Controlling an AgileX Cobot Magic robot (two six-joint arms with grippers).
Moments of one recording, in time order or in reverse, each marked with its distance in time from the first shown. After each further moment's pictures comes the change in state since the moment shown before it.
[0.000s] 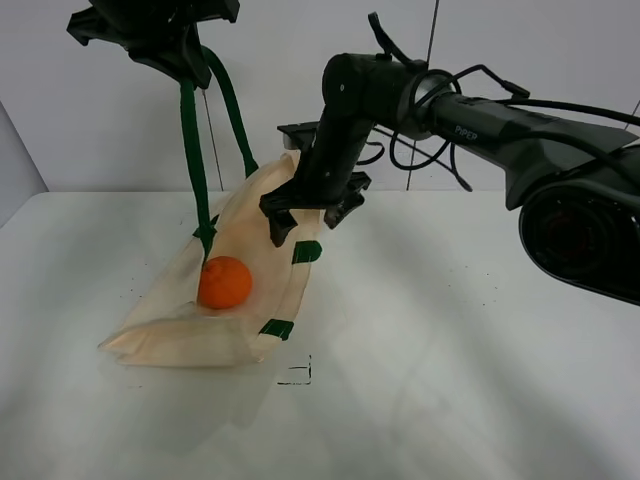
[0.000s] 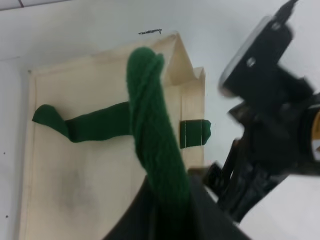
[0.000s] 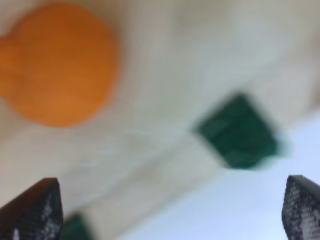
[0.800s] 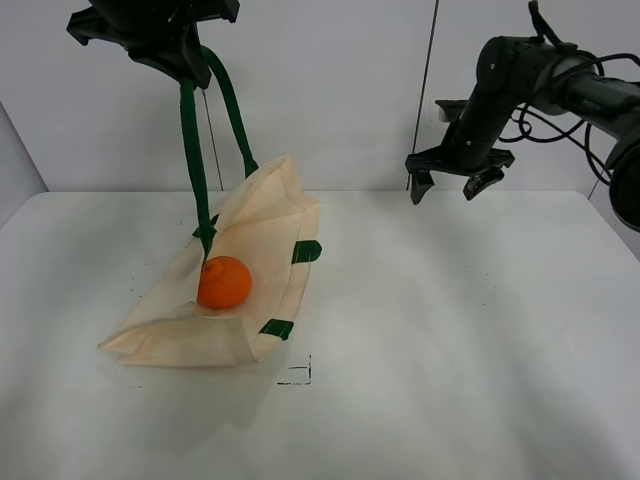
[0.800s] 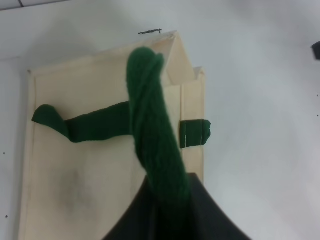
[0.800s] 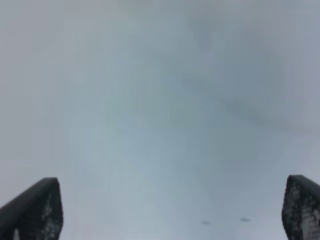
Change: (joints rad) left arm 0.000 0.000 0.000 0.000 0.000 0.000; right arm -0.417 0.000 -0.004 -0.077 0.009 0.021
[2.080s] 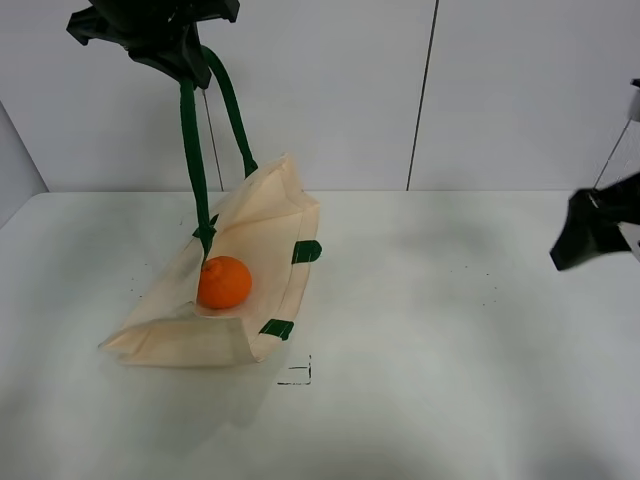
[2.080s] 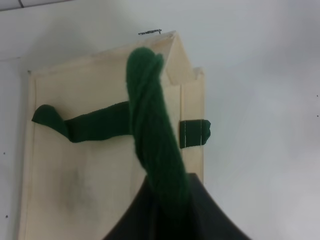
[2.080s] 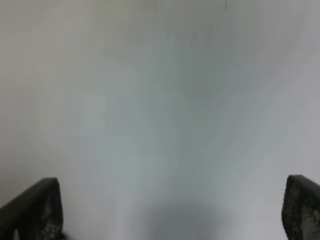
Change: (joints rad) left arm 0.000 0.000 0.000 0.000 0.000 0.000; right arm -0.066 -1.207 1.133 -0.002 0.002 -0.027
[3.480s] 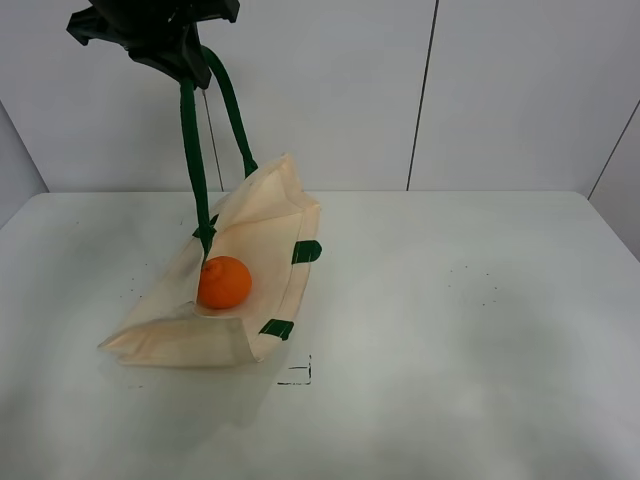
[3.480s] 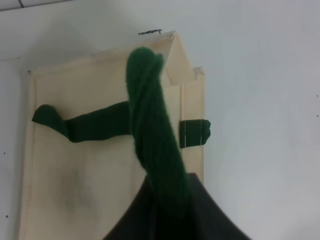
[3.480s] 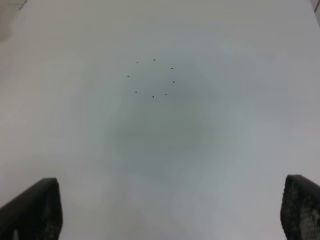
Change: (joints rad) left arm 0.000 0.000 0.000 0.000 0.000 0.000; right arm -0.049 -1.041 0.550 -0.040 -0.187 0.000
